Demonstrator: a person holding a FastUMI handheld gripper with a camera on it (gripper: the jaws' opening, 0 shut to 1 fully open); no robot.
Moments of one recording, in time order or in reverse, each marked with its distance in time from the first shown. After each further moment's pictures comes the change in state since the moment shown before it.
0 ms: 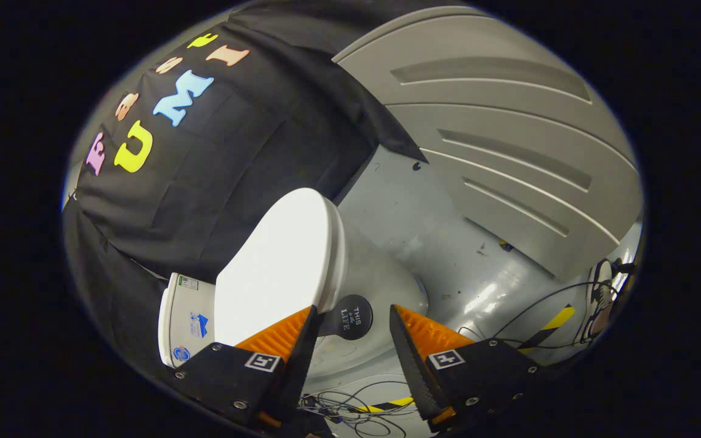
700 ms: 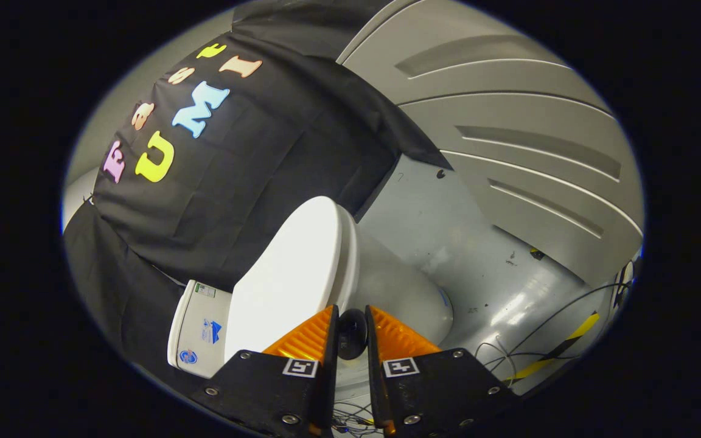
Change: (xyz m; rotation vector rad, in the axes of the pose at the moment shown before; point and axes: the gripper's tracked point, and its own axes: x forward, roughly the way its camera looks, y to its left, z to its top) arm 0.016 0.005 0.013 -0.007 -0.104 0.137
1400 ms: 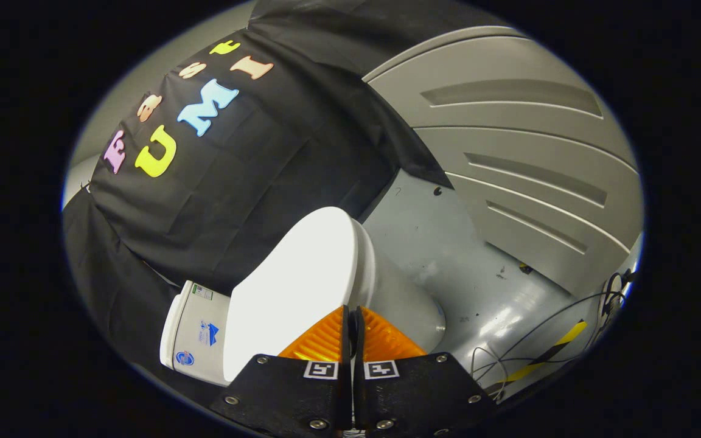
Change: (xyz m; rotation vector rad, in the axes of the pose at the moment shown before) arm -0.019 0.029 0.013 -0.096 -0.066 -0.071
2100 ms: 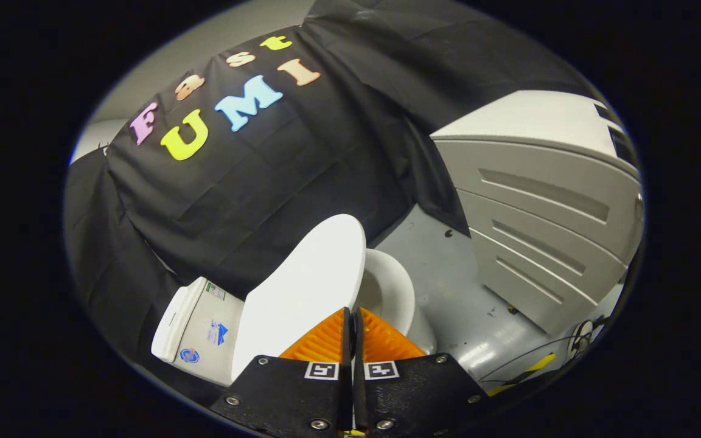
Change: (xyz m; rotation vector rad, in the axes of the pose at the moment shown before) arm -0.048 0.084 0.046 -0.222 -0.108 0.012
